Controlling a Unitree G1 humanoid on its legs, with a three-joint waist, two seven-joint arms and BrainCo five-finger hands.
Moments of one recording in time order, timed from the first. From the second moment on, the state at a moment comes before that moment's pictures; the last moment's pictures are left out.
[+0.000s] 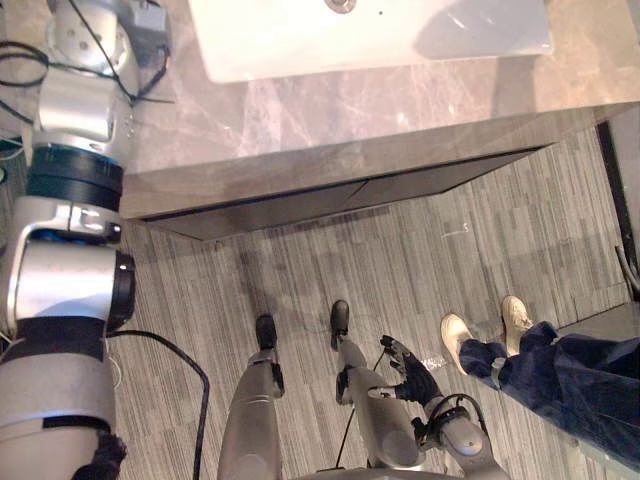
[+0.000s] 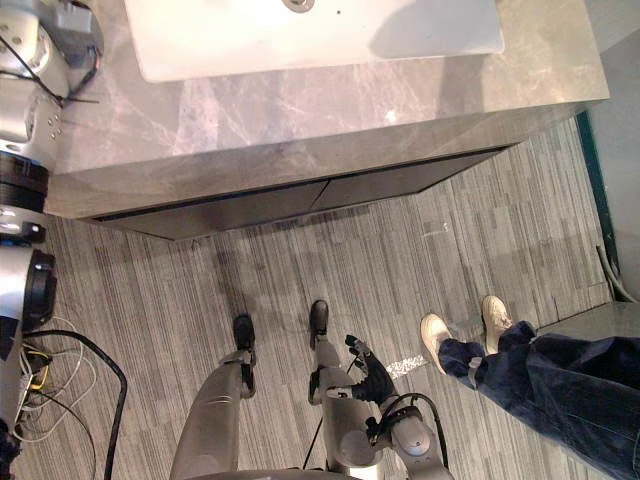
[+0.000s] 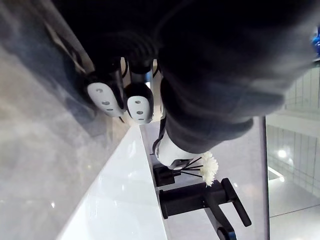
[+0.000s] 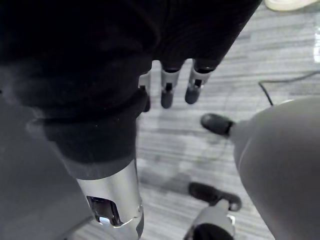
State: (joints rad) left arm -1.41 0.77 -0.28 0.72 -0.33 -0.06 0.11; right arm 0.31 -0.14 0.21 0.13 -0.07 -0.08 0.13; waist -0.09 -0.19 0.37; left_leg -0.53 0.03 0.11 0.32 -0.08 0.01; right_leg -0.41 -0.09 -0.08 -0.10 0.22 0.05
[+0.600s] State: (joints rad) left arm -1.66 0.84 -0.40 0.75 -0.33 -0.07 0.09; right arm 0.35 -0.17 0.25 0.03 -0.04 -0.11 0.13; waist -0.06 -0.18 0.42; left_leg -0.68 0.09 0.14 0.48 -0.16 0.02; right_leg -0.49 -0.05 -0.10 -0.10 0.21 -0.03
